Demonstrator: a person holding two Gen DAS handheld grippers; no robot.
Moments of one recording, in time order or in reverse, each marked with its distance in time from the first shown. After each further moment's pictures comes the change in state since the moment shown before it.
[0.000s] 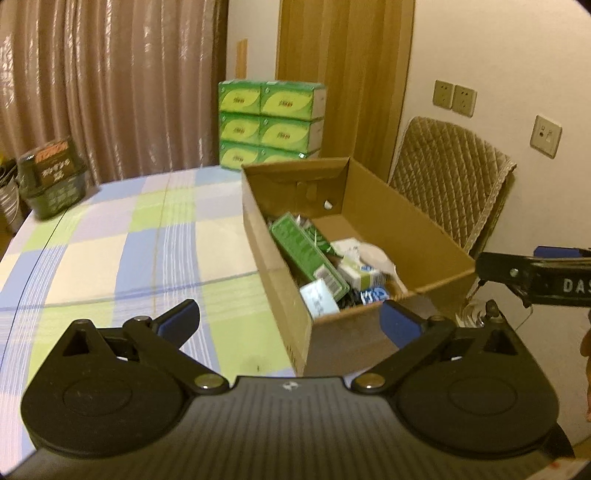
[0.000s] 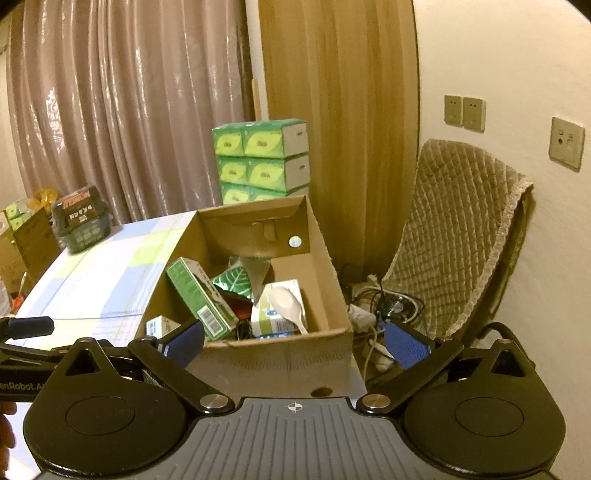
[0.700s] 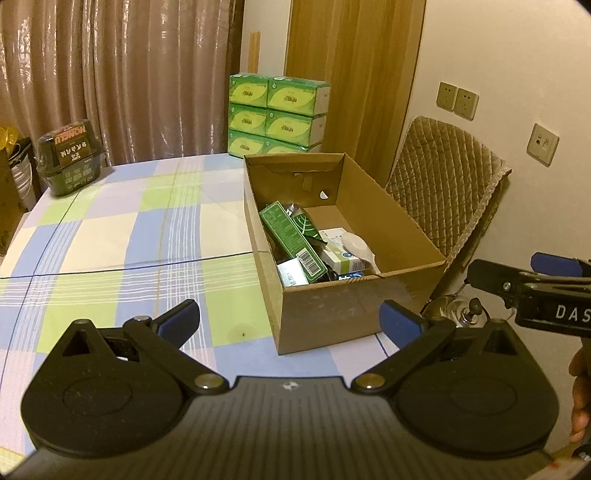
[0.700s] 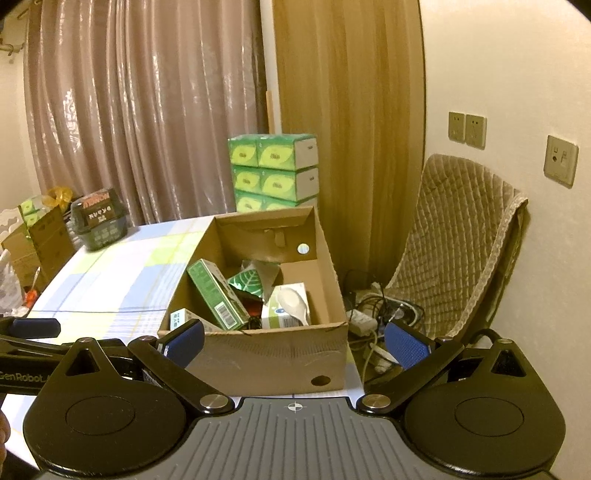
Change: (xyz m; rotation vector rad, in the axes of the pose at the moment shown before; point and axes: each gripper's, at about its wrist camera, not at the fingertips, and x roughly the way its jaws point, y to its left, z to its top) left arm -0.049 -0.027 -0.001 -0.054 0.035 0.028; right arm -0.048 0.002 -0.002 -0.033 -0.024 0.033
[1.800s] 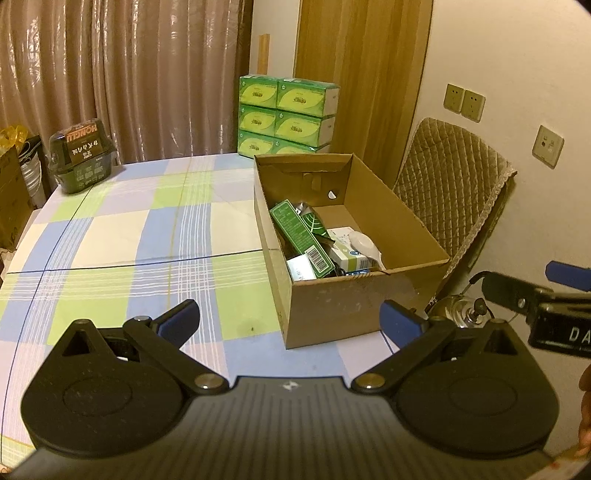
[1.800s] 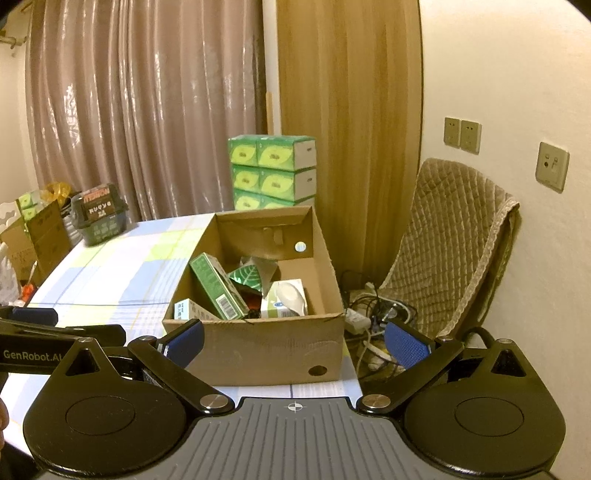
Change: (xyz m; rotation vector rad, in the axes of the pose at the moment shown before) left arm -0.009 0.005 -0.005 -0.013 -0.003 0.021; right arm -0.015 0.009 -0.007 -0.021 -0.002 -0.025
